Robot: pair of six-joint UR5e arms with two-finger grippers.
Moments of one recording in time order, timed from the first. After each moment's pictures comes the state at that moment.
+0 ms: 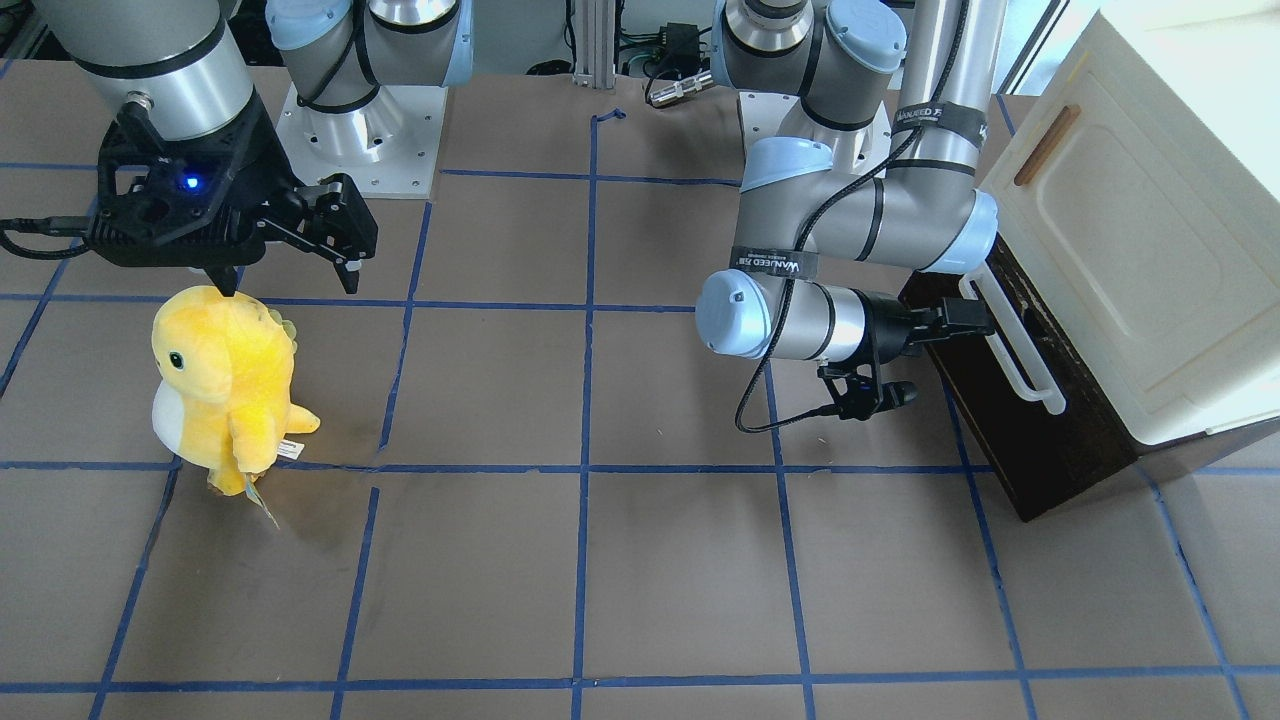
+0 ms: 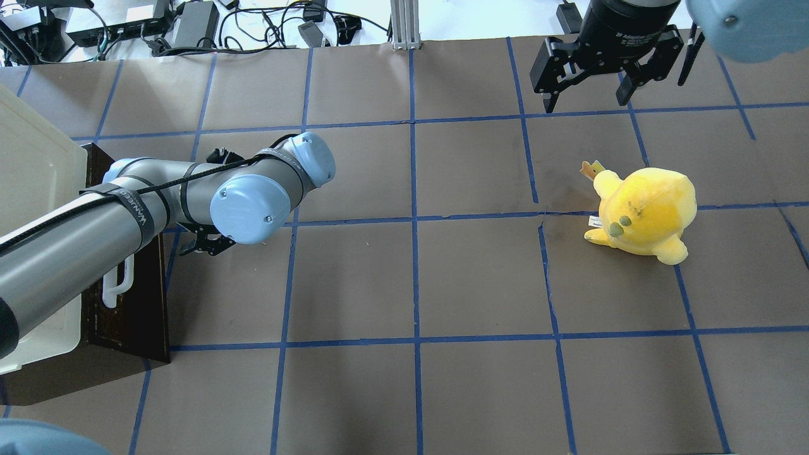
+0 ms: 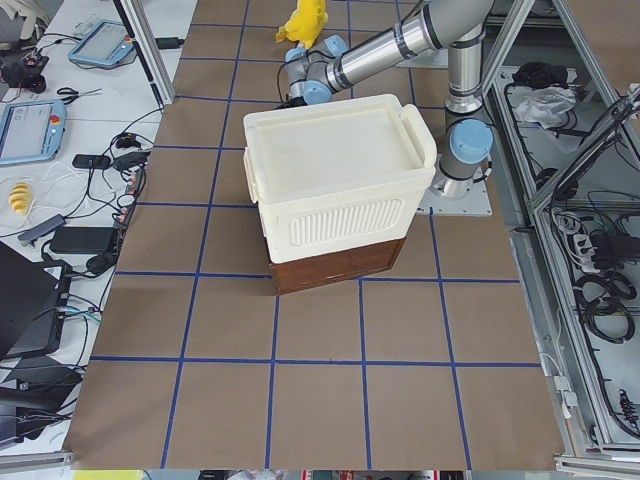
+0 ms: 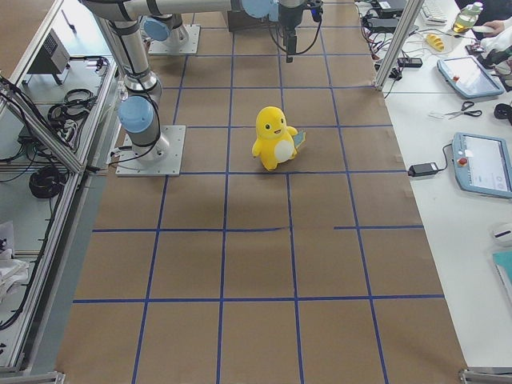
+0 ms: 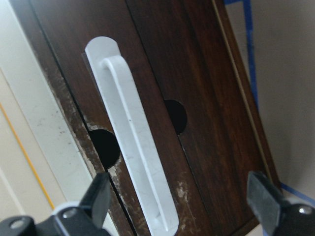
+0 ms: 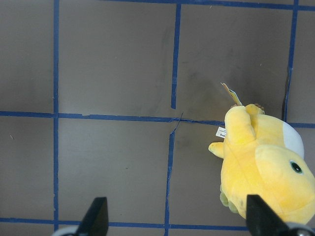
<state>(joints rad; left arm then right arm) -1.72 -1.93 -1.89 -1.57 2.67 -0.44 1.60 -1.48 1.44 -1.57 -1.58 -0.02</state>
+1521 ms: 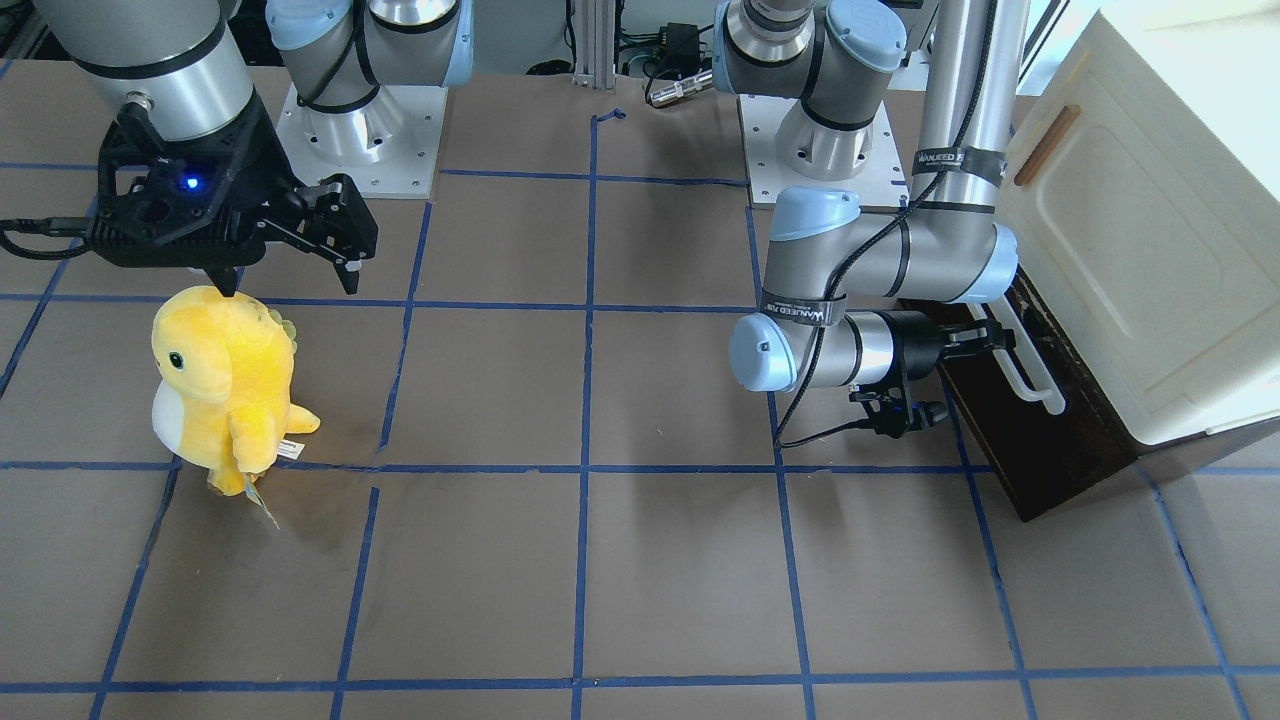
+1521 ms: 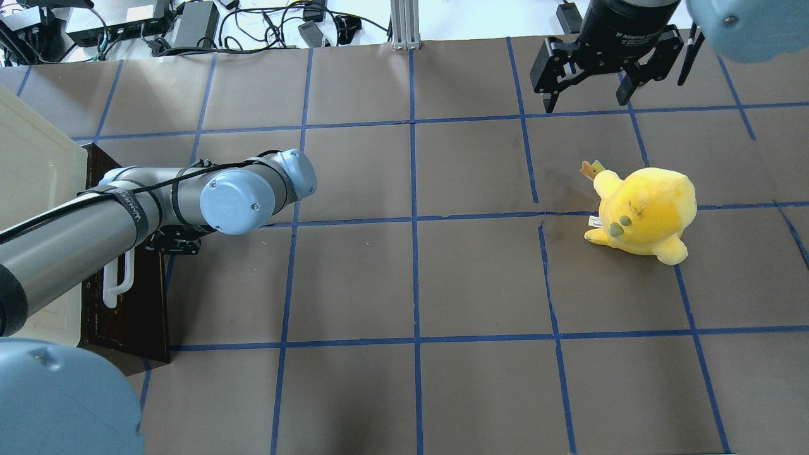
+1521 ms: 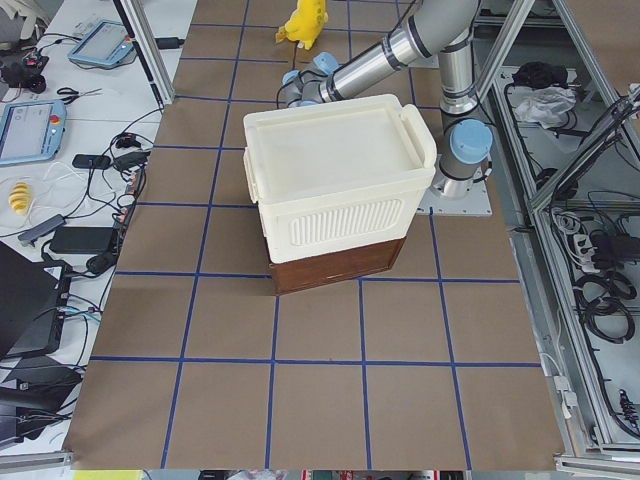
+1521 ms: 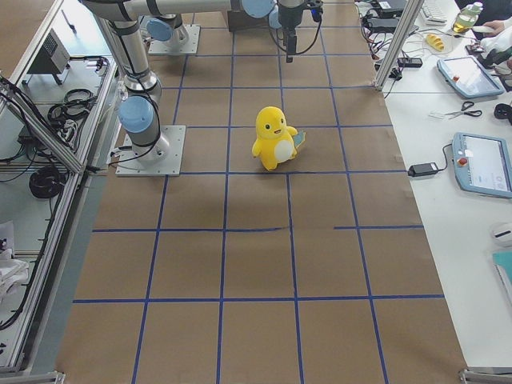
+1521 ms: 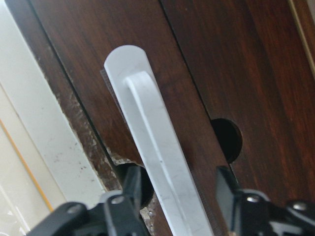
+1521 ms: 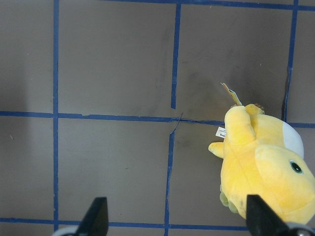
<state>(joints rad) -1.64 -1.98 -1.90 -1.68 2.77 -0.52 1.60 -1.48 1.44 -1.57 -1.58 -0.02</state>
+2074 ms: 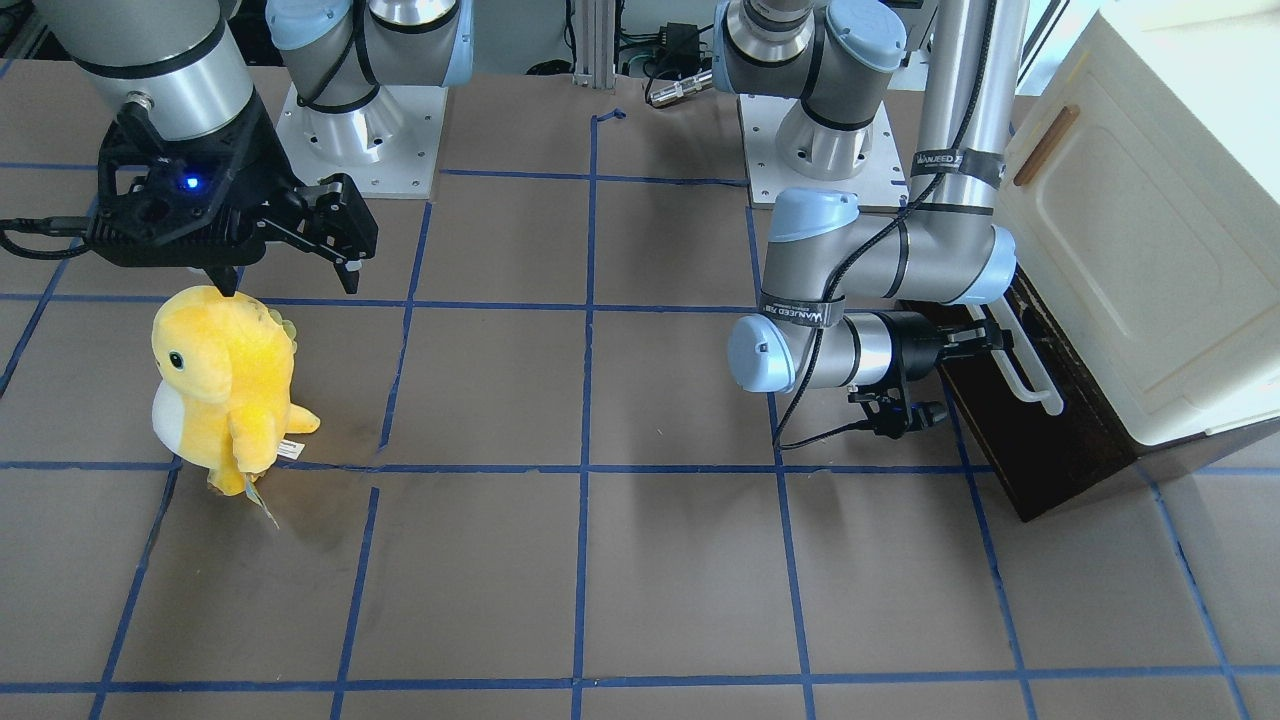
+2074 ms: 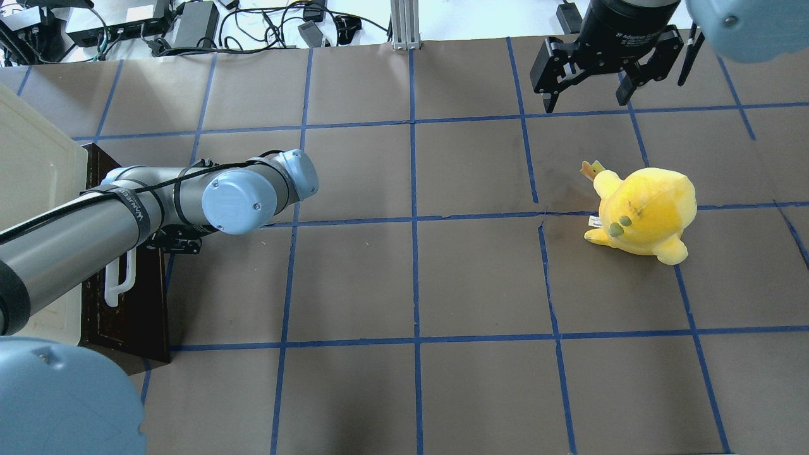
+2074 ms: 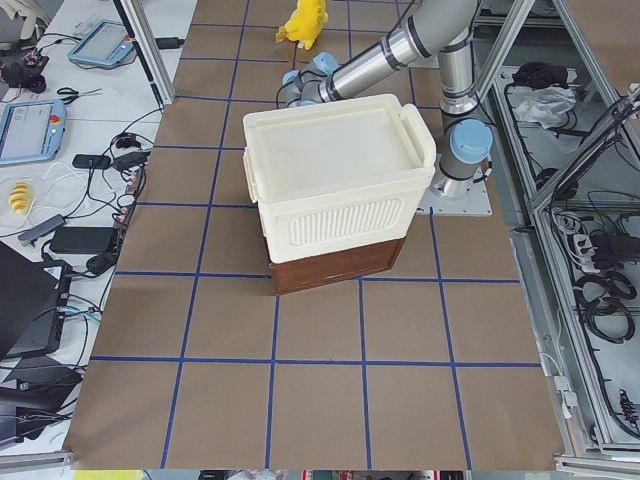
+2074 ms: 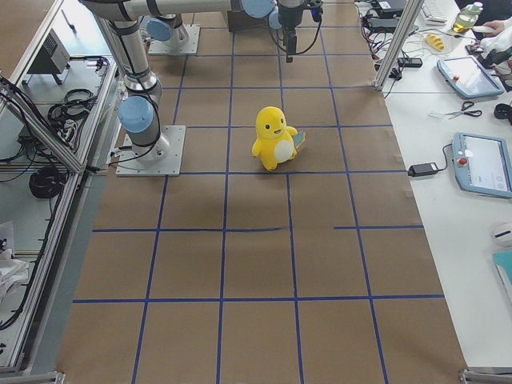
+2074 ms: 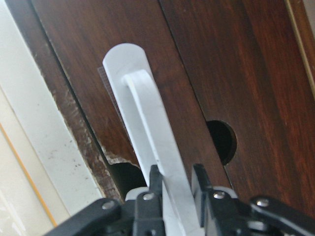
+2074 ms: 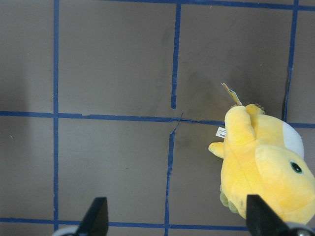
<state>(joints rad) -1.65 -1.99 -1.89 -1.69 2.77 -0.53 1.60 -1.48 1.44 -1.57 -1.58 -0.02</state>
